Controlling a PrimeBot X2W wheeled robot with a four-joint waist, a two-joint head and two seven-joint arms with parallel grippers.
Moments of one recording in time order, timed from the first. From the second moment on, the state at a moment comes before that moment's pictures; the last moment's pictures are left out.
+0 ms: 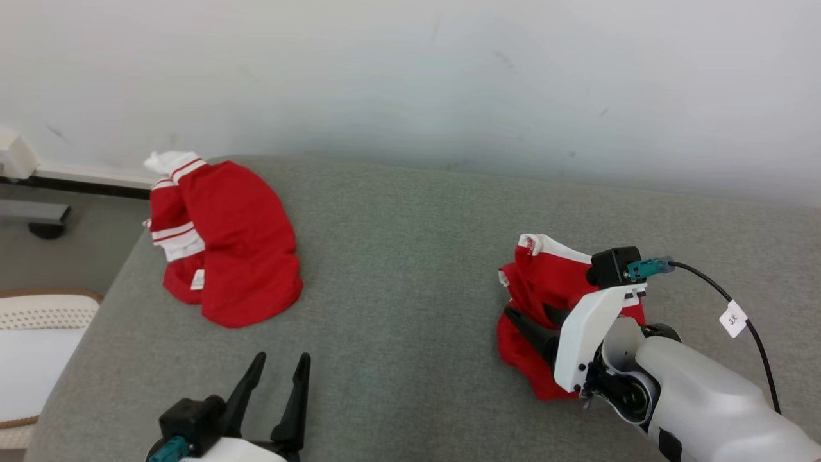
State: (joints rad) left arm -0.12 0.11 -0.17 0.33 -0.33 -0.13 -0.26; right arm -0.87 -0.20 1.23 0.87 1.47 0.13 0.13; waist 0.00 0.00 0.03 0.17
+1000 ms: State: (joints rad) left arm -0.11 0.10 -0.13 0.28 -0.32 -0.13 -0.26; right arm -0.69 -0.33 0.84 0.77 1.56 0.13 -0.21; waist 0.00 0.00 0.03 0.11
